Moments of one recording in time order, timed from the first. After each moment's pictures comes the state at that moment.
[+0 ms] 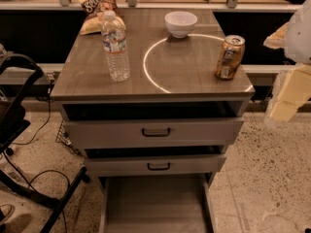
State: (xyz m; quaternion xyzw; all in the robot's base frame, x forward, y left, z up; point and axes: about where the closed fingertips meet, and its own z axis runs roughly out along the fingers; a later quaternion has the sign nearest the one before) arm 0.438 -0.216 0.977 -0.60 0.78 -0.04 0.16
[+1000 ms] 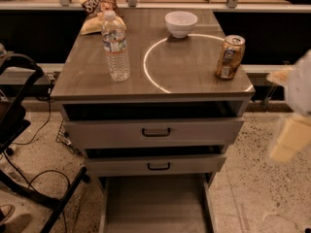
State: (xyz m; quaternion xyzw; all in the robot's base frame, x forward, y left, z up) arm 0.411 -0.233 0.914 -0.59 0.79 -0.04 0.17
